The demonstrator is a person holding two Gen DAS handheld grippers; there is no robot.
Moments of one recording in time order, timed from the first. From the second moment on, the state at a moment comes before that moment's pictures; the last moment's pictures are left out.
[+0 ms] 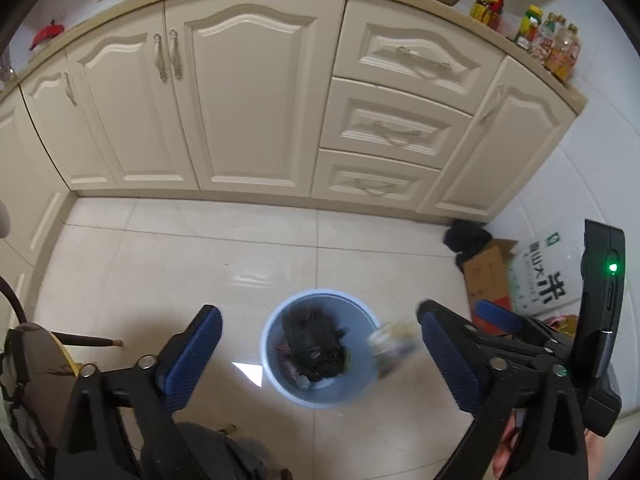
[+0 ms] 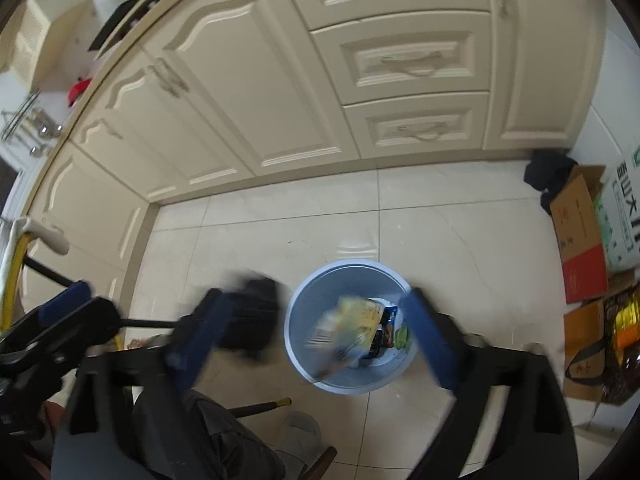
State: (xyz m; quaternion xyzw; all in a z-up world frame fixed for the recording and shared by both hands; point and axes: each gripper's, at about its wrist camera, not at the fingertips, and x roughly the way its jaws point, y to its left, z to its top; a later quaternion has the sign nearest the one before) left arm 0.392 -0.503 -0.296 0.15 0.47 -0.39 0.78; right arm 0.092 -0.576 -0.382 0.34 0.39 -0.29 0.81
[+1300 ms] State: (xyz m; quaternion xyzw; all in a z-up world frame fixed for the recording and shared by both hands) left arm 0.255 -0.114 -0.105 0.01 0.27 -0.28 0.92; right arm 0.189 -0.336 -0.155 0.15 0.27 -0.20 0.93
